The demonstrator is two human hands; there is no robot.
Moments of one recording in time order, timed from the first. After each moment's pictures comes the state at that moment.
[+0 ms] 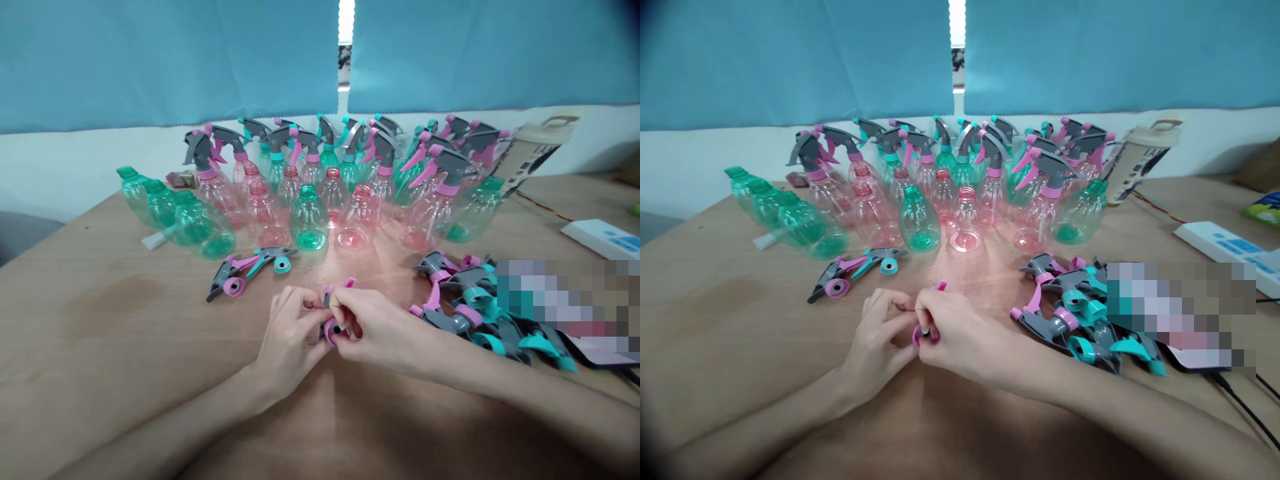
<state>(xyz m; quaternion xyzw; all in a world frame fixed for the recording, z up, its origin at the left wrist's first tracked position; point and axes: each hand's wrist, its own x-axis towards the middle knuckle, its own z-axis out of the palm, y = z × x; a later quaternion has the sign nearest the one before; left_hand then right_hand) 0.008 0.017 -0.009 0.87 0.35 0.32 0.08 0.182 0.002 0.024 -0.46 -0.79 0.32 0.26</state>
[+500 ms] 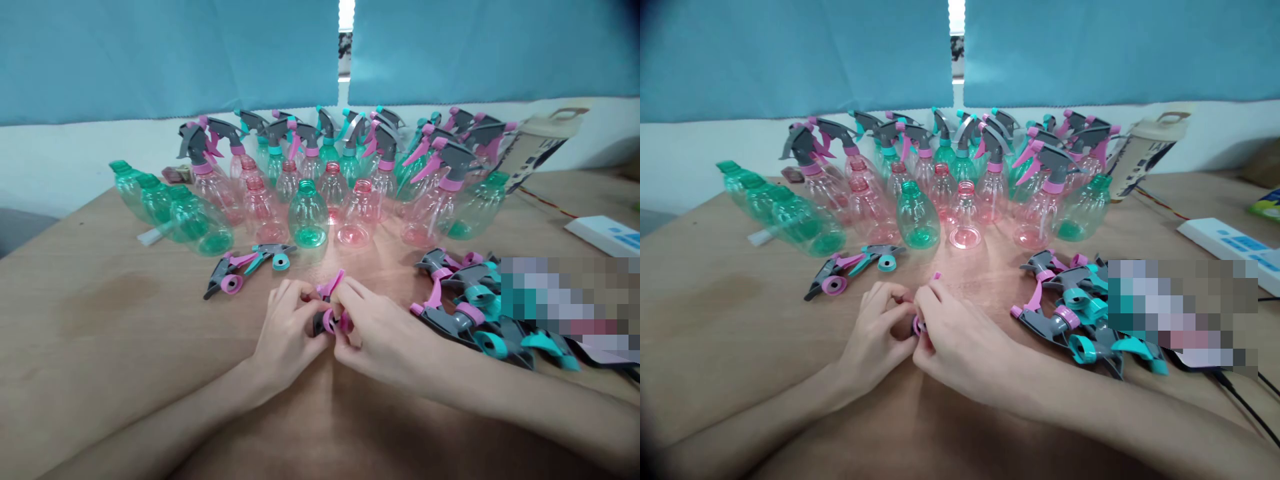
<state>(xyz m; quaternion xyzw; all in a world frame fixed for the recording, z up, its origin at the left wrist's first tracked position) 0.012 0.020 -0.006 0.86 0.39 0.31 0.08 0.177 -0.009 0.028 -0.49 -0.82 0.20 0.23</state>
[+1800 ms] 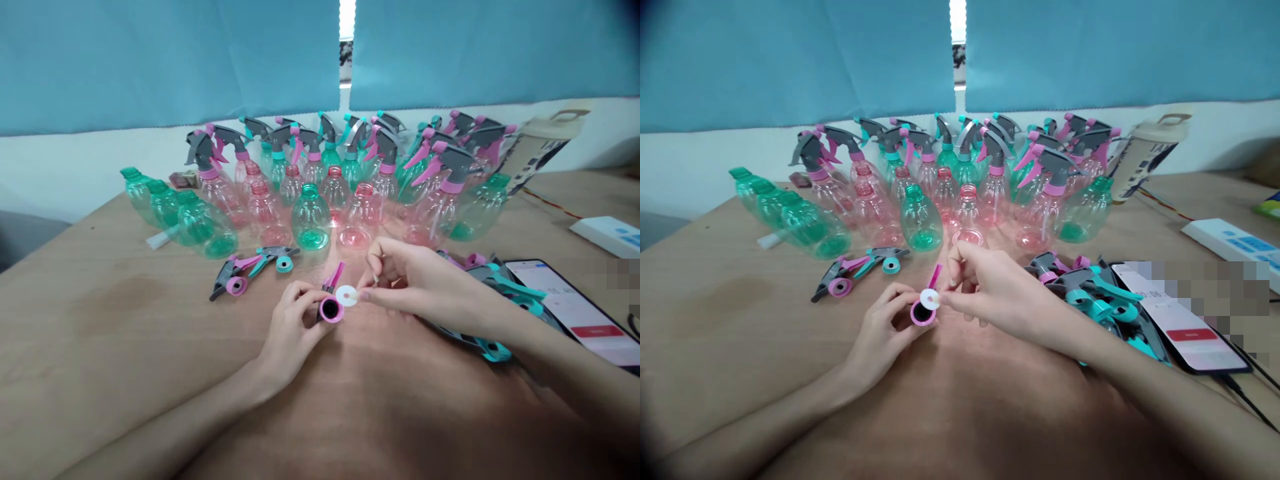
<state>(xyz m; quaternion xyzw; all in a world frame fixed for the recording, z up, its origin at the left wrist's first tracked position) 0.013 0.023 -0.006 0.80 0.44 0.31 0.27 0.216 0.011 0.072 -0.46 -0.72 0.42 0.31</state>
